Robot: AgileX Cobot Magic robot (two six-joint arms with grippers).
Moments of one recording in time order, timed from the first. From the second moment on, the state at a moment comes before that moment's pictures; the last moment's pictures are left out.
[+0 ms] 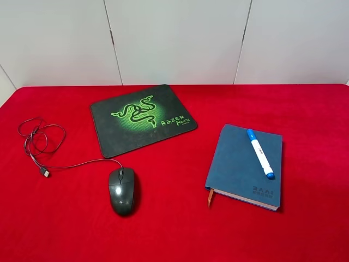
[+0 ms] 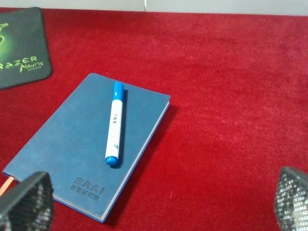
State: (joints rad) left arm -0.05 0.00 -0.49 -0.04 1.06 0.11; right arm 0.08 0.00 -0.49 0.05 1.02 0.01
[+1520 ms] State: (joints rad) left arm -0.05 0.00 -0.49 -0.04 1.06 0.11; right arm 0.08 0.00 -0.49 0.05 1.02 0.01
